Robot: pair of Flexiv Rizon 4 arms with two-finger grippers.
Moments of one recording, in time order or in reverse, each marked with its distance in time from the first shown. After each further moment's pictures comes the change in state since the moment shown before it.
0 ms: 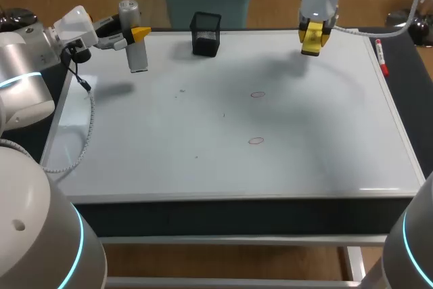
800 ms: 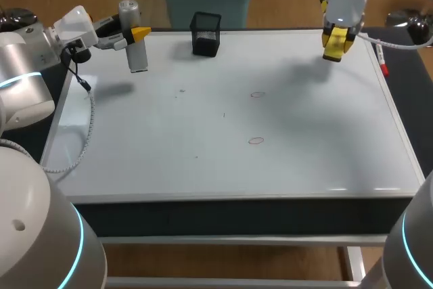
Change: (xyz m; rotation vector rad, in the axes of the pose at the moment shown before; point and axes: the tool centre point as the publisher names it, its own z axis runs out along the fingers) left arm 0.000 0.000 0.000 0.000 0.000 0.000; right arm 0.061 0.000 0.004 -0.007 -0.037 0.106
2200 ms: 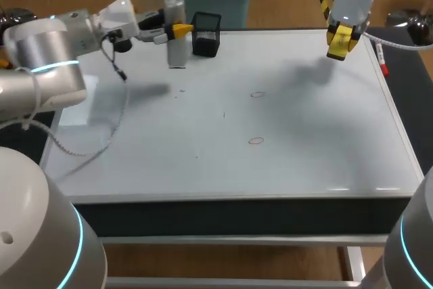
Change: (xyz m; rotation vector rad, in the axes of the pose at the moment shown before) left arm 0.056 -0.002 0.105 0.017 0.217 -0.034; right arm 0.010 0.002 -0.009 0.006 -0.020 0.028
